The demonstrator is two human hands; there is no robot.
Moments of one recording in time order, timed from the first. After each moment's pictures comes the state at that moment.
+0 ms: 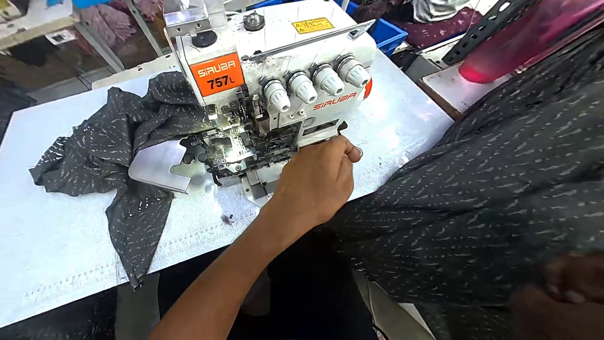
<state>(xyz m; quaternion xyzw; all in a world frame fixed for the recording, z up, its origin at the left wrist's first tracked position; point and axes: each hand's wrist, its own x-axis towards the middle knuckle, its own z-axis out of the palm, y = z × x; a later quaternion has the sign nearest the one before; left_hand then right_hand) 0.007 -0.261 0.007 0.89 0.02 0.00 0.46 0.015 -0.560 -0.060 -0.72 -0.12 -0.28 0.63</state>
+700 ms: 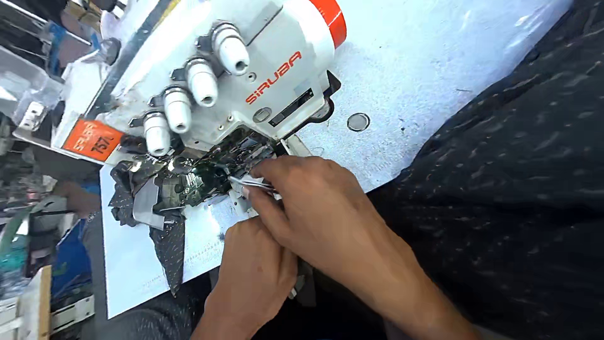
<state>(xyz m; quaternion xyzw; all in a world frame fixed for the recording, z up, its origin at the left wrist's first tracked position) -0.053 -0.274 -0.030 0.99 0.03 0.03 0.12 0.058 -0.382 -0.043 -0.82 -0.35 0.06 0.46</state>
